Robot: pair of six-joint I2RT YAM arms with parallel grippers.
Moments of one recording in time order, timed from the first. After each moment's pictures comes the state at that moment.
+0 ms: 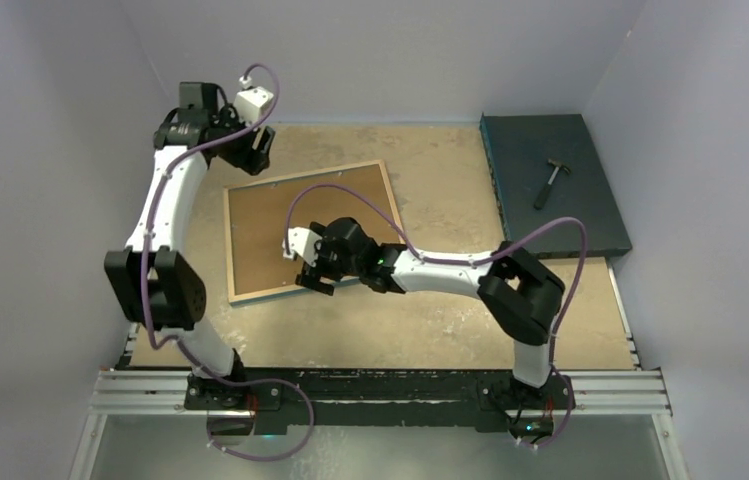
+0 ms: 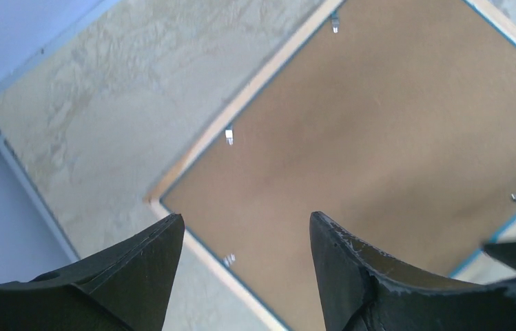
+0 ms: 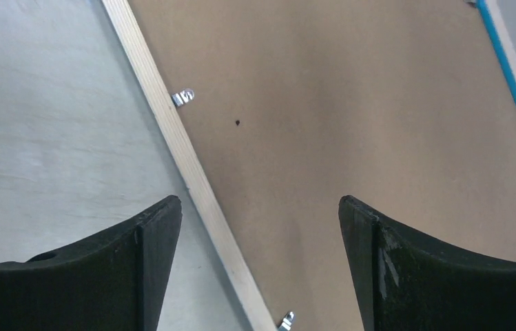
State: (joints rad) left arm 0.00 1.77 1.77 -0.79 0.34 0.48; right arm 1.04 1.84 1.21 0.08 -0.10 -0.35
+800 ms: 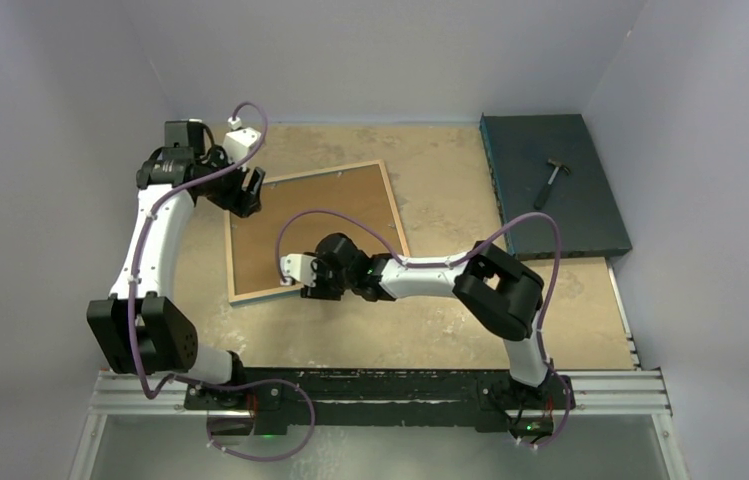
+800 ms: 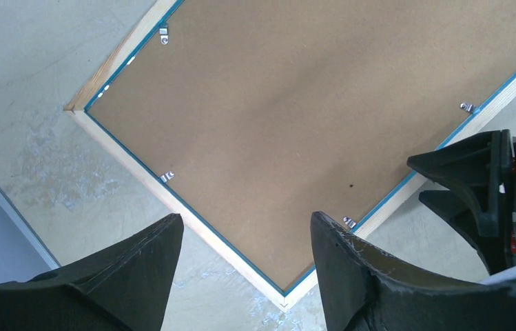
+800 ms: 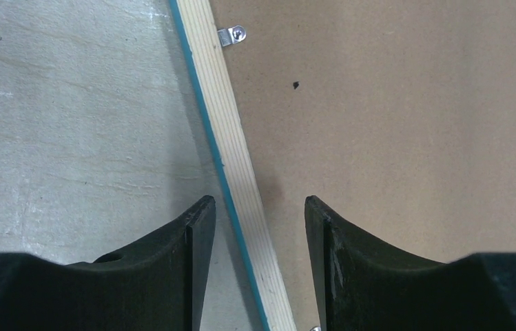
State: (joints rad) left arm 0.07 1.45 1.42 -0.90 0.40 0.51; right arm 1.07 1.98 1.24 0.03 -0.10 -0.55
